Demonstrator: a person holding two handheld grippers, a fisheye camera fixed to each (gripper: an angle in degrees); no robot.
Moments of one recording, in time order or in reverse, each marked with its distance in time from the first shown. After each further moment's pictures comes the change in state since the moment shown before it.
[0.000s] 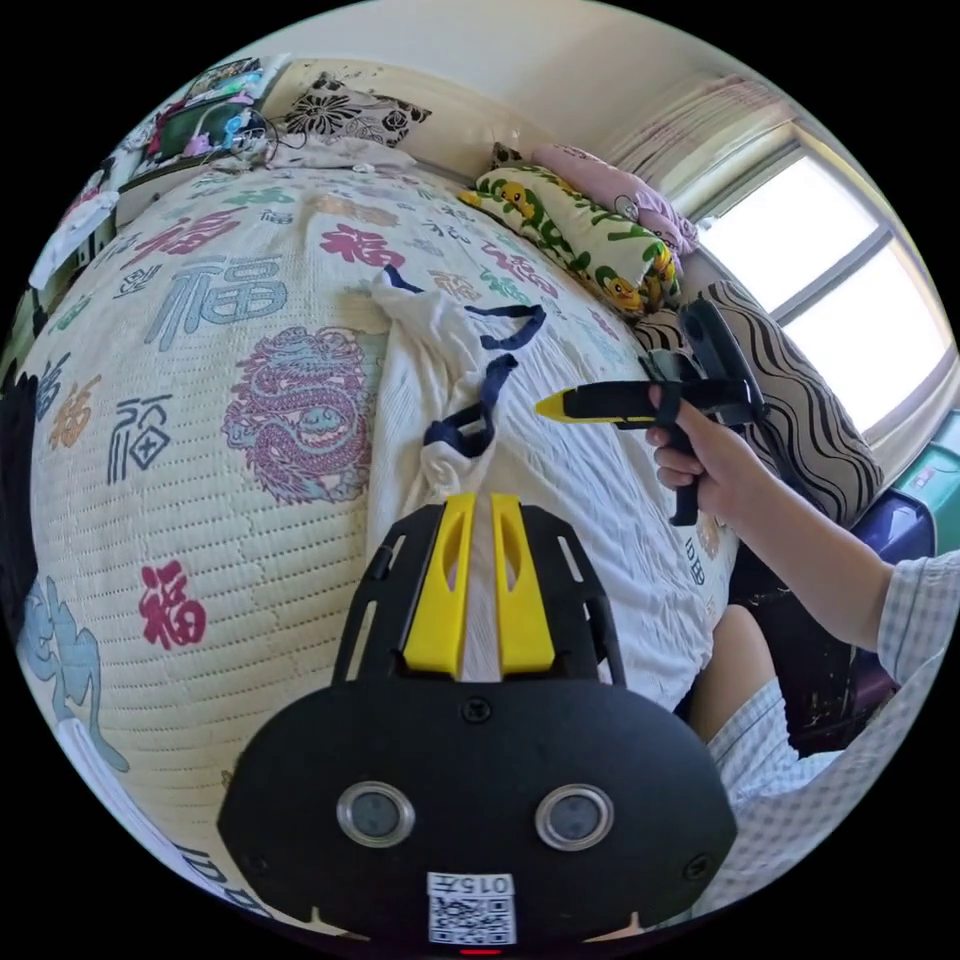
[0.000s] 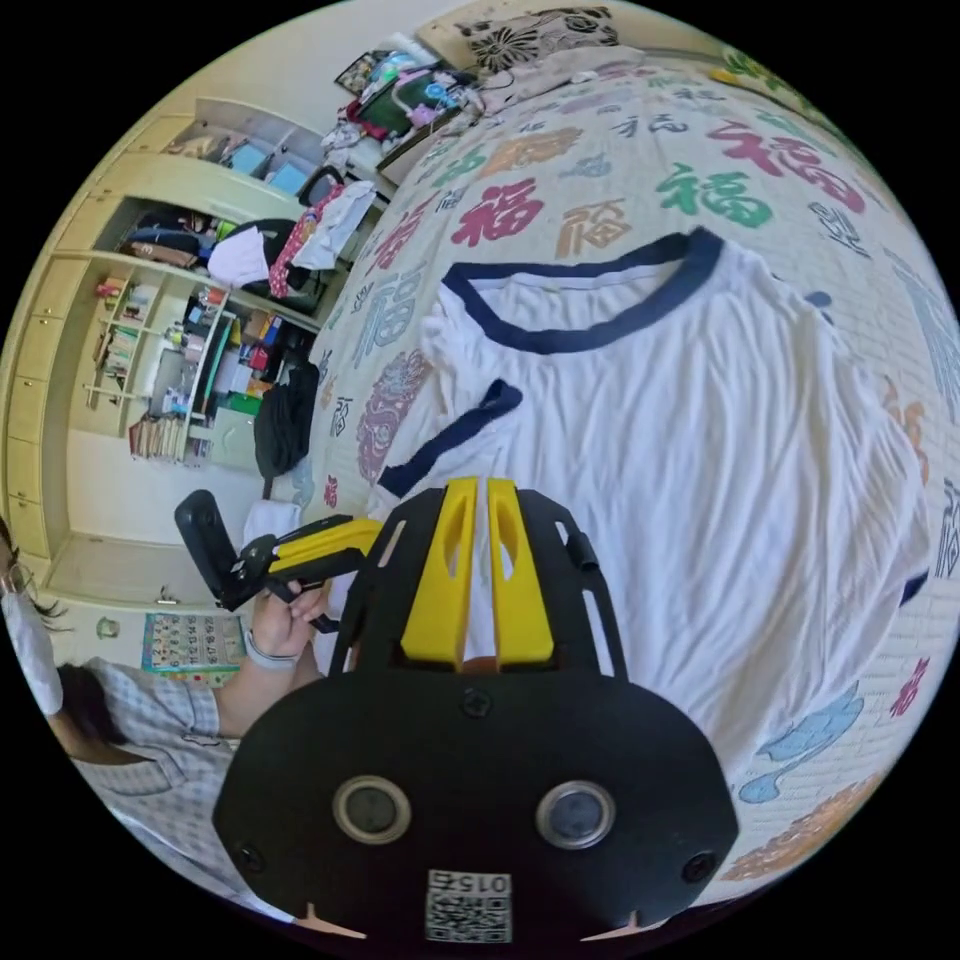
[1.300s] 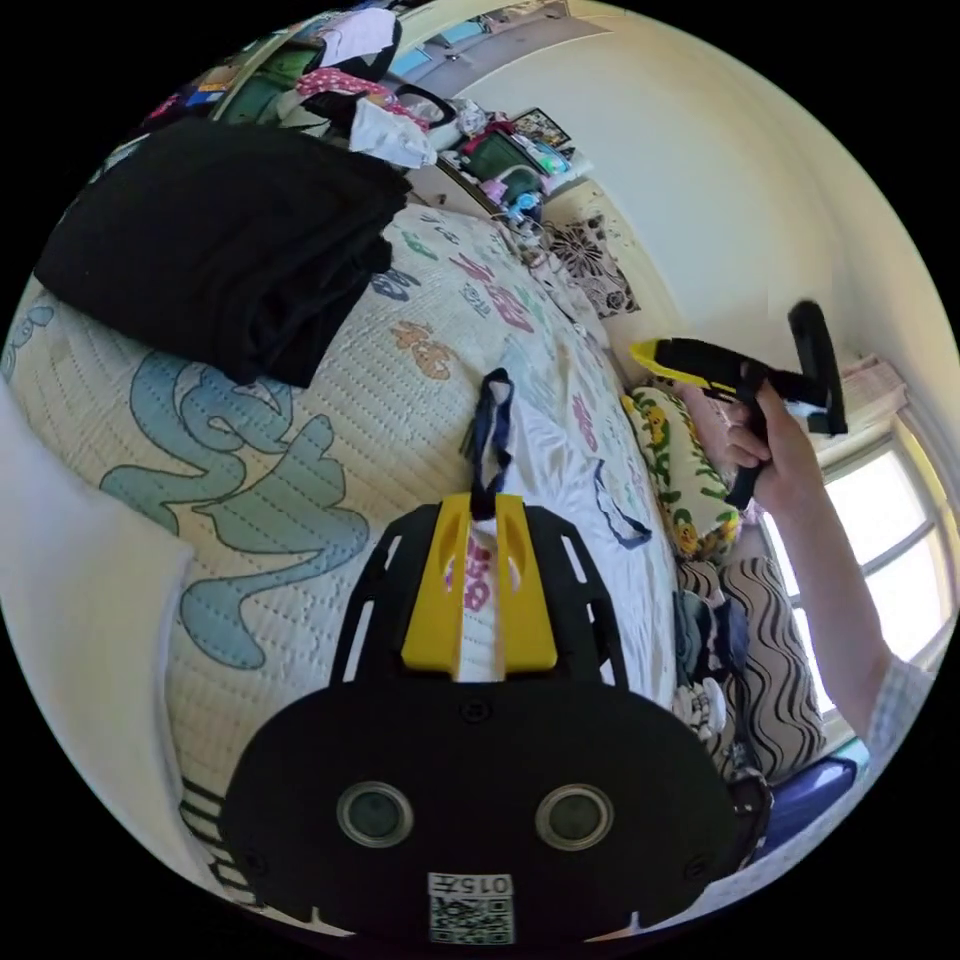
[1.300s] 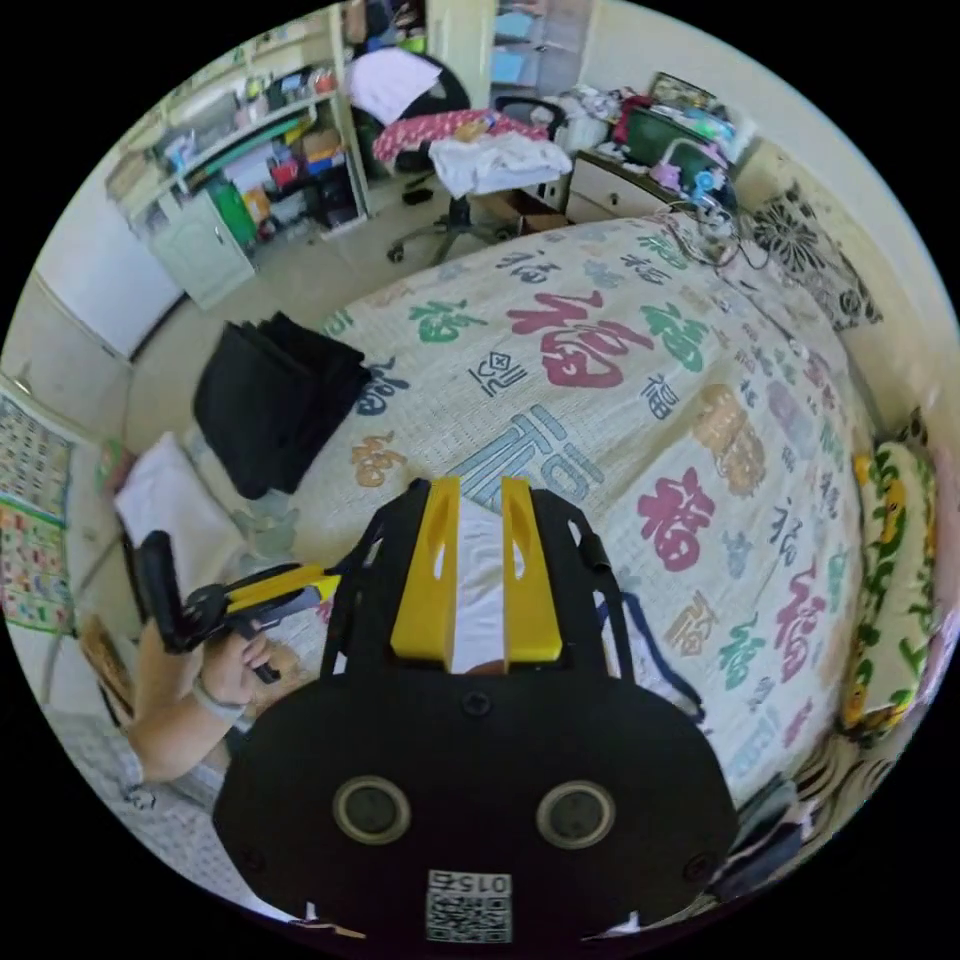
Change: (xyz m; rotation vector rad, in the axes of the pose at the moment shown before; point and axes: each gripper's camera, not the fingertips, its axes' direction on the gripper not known) left arm -0.151 0.153 -0.155 0.413 0.004 -0.577; right arm -0.192 -0.030 0.107 -0.095 0.453 -0.619
